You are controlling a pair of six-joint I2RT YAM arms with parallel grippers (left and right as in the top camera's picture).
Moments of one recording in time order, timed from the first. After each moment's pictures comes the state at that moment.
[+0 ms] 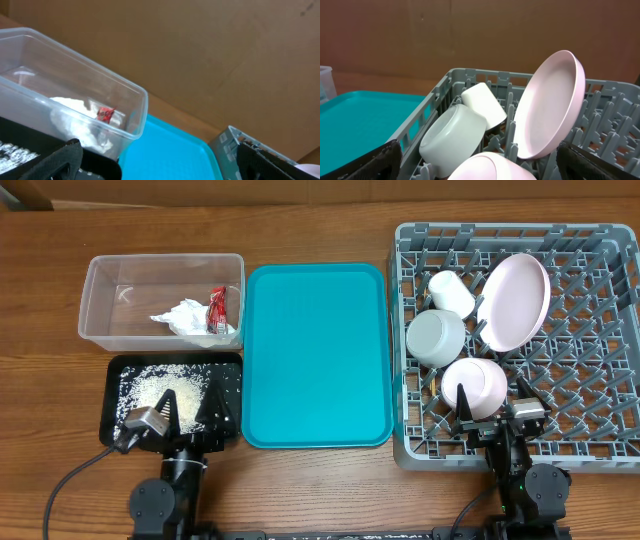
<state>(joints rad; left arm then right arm) -0.02 0.03 0.15 -0.12 0.01 -0.57 0.04 0.01 0.02 -0.03 -0.07 -0.04</state>
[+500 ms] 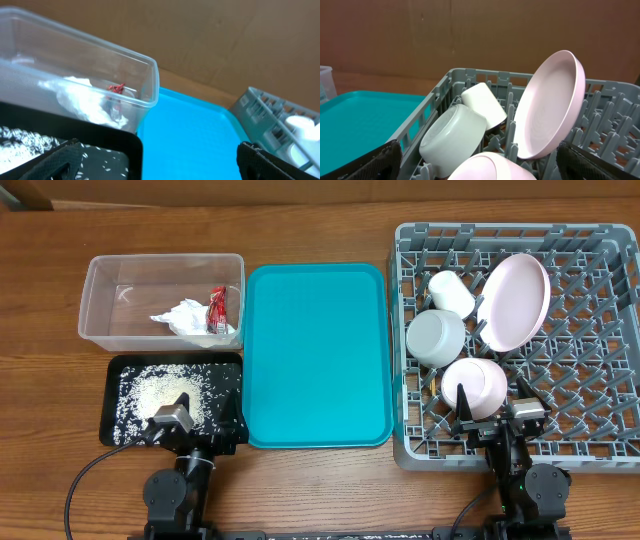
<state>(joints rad) -0.02 0.02 0.02 -0.10 0.07 -0.38 0.04 0.01 0.02 -0.03 -0.06 -0.04</state>
